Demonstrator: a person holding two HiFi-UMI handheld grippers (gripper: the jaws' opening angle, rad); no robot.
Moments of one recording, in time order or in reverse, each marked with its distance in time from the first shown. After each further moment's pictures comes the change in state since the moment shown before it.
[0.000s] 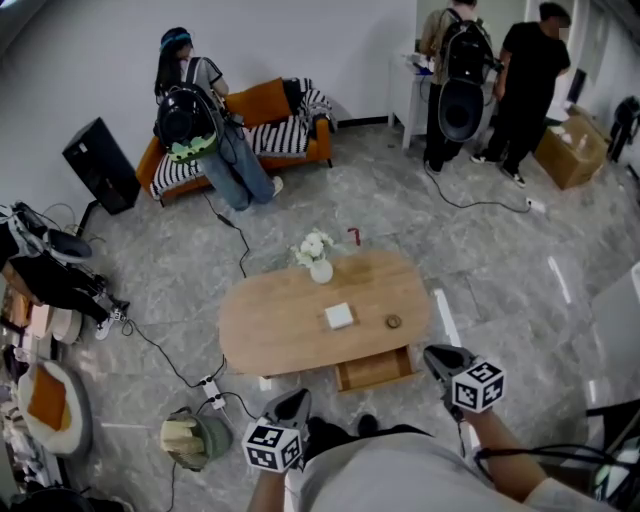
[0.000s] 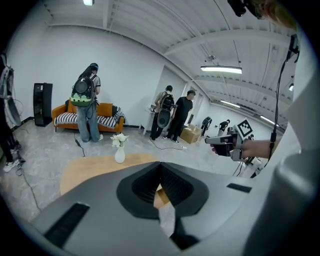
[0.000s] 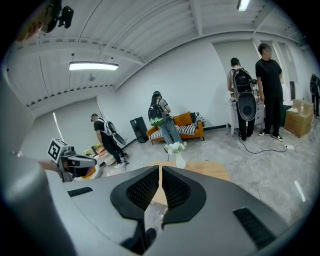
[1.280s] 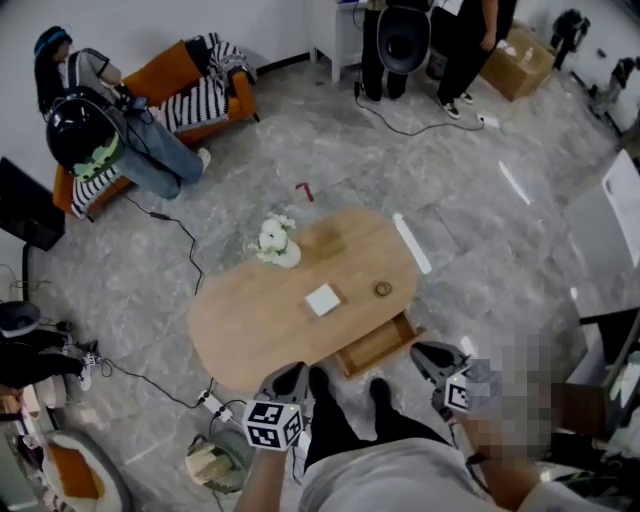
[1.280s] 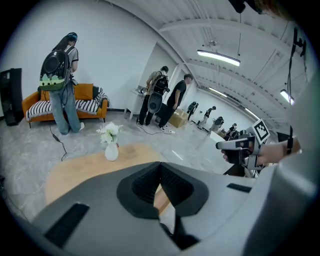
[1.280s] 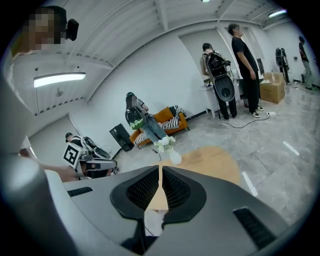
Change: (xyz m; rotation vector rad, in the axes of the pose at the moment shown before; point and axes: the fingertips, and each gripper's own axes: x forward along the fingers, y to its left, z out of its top) left arm 0.137 0.111 0.039 0.048 0.230 -0.211; right arm 0.092 0.010 -0.016 0.305 -0.006 -0.158
